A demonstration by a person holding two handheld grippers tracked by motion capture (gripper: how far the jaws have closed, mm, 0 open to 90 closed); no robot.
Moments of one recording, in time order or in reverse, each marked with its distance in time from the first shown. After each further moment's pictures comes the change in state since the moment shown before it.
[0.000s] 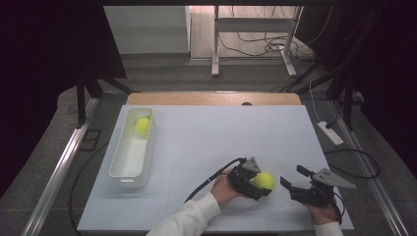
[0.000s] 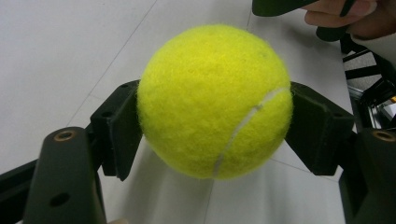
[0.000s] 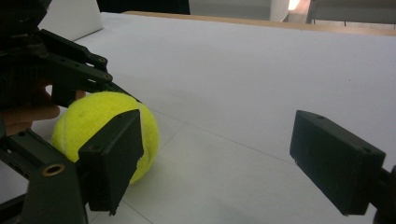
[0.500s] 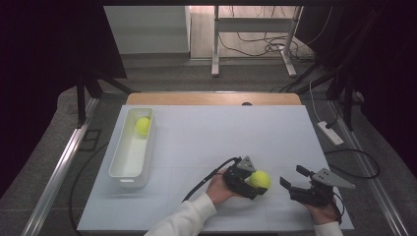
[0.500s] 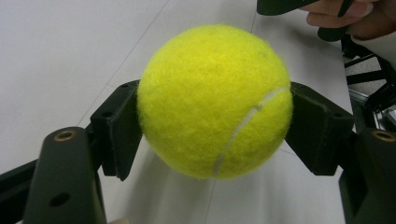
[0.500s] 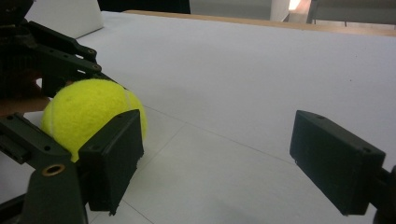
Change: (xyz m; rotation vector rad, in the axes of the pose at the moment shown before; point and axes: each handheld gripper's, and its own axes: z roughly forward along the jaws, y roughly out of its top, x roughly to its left) left arm 0.002 -0.006 -0.014 -0.019 0.030 -0.009; right arm 0.001 0.000 0.001 0.002 0.001 -0.002
